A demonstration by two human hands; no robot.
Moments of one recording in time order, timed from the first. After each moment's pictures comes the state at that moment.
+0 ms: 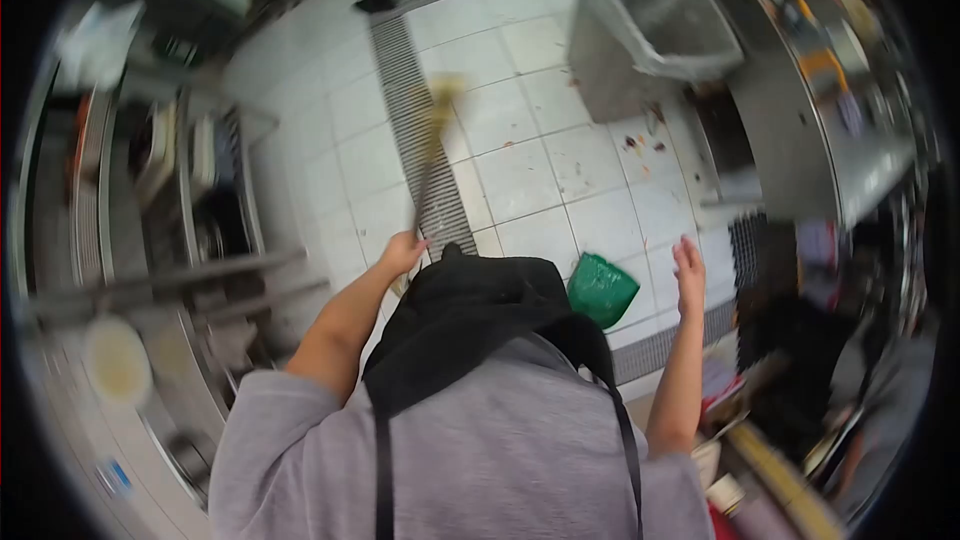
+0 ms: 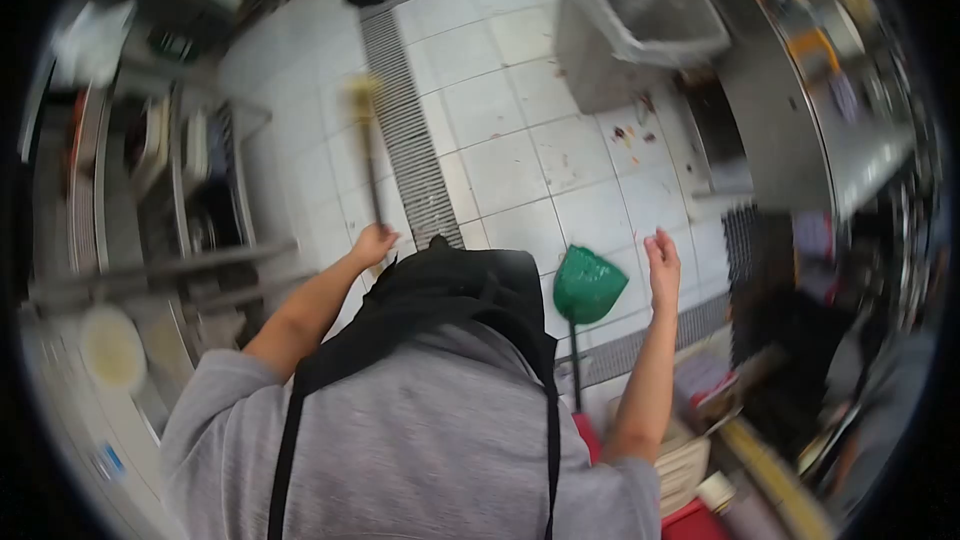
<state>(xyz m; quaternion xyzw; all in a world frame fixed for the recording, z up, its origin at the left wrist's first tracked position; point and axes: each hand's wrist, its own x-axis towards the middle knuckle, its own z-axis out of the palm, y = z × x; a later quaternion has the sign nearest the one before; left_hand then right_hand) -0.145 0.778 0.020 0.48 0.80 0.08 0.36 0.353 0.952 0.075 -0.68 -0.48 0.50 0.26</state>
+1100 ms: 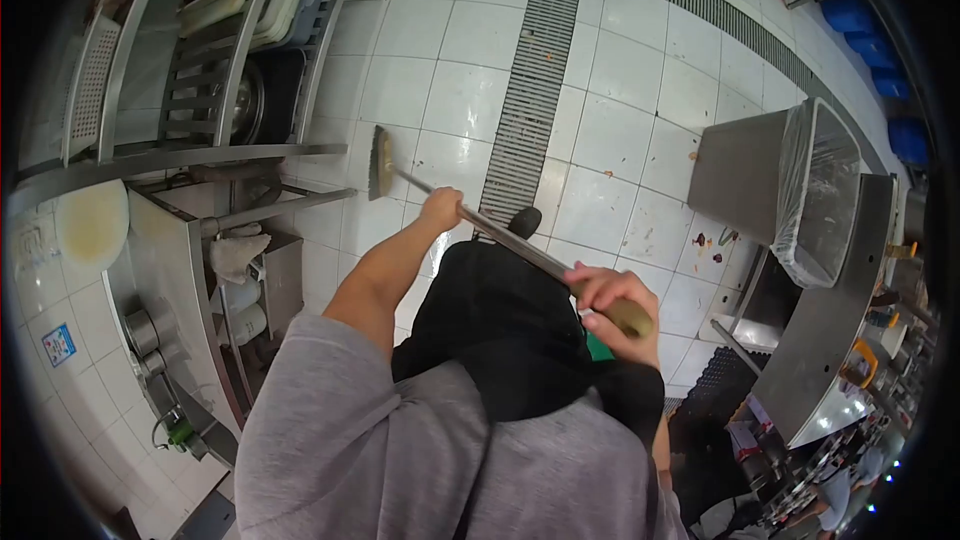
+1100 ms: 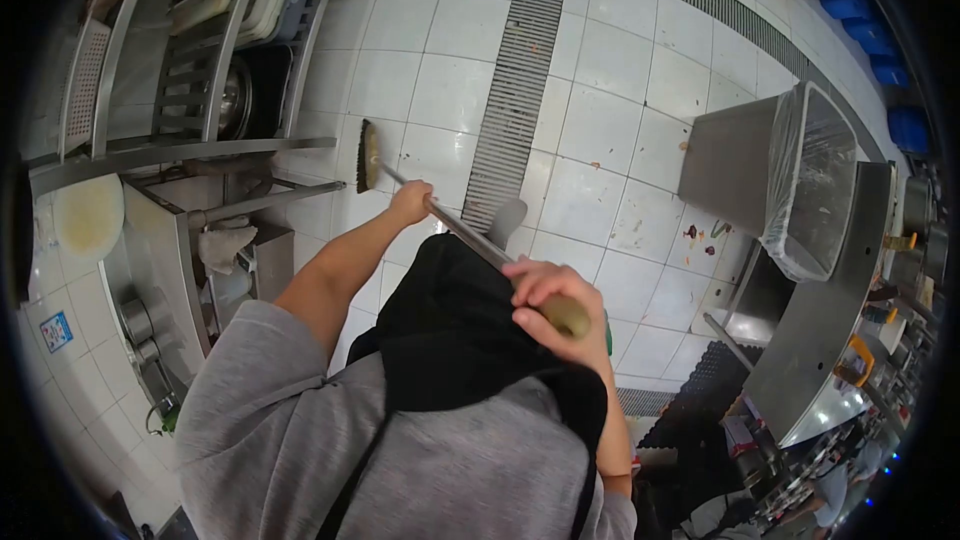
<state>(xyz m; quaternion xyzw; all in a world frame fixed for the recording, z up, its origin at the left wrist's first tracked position) -0.348 0.762 -0.073 0.40 0.86 0.09 0.29 -0.125 0.967 0.214 -0.17 -0.55 0.81 0.14</state>
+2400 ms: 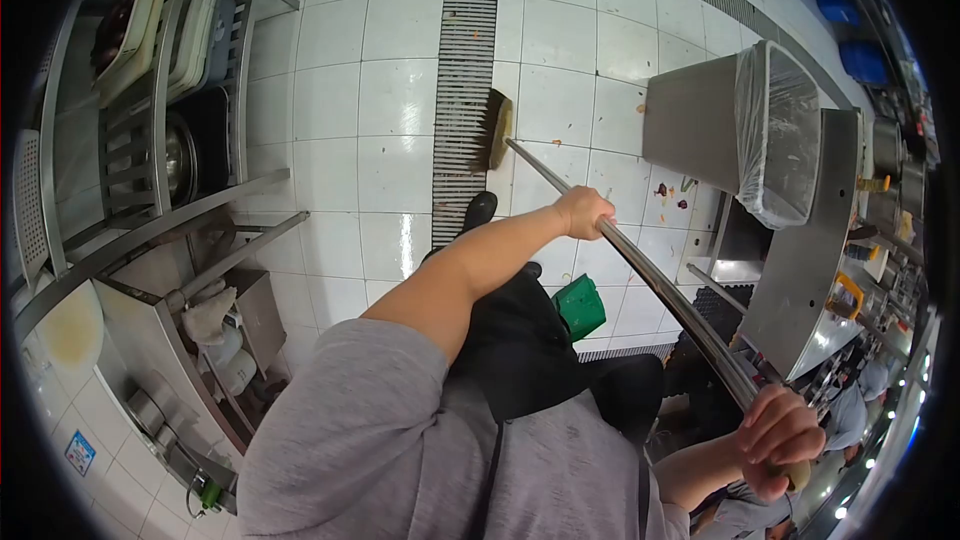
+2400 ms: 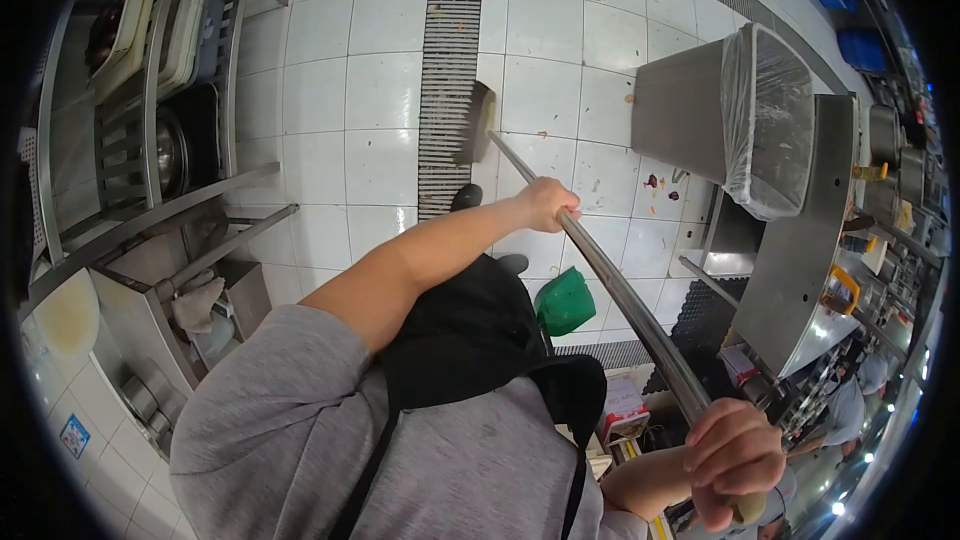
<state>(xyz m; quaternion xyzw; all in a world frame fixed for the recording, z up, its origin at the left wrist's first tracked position) -0.204 1.014 -0.005 0.64 0.56 0.39 0.35 -0.054 1.037 0.354 -0.14 -0.68 0.60 0.40</state>
